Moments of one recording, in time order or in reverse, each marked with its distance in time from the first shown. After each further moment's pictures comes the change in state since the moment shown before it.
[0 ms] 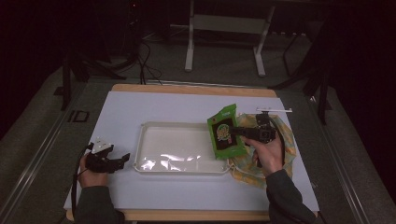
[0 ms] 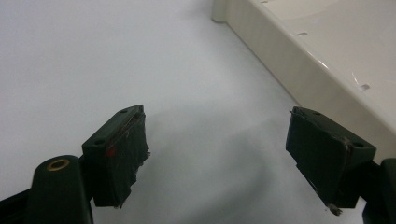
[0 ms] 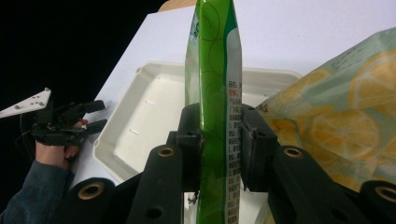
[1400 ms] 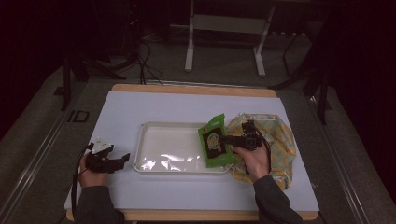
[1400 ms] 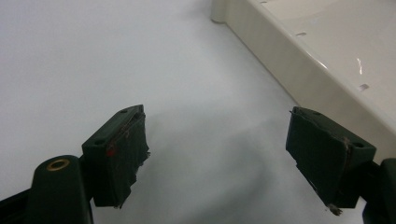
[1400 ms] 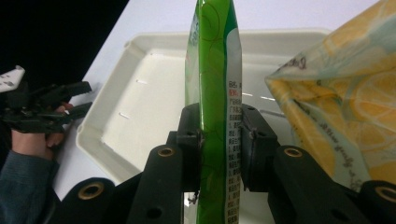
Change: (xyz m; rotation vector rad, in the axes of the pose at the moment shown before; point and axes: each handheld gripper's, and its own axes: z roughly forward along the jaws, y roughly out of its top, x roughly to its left) left arm 0.000 0.000 0.000 0.000 0.000 0.003; right arm 0.002 -0.026 0.040 0.058 -0.013 0.008
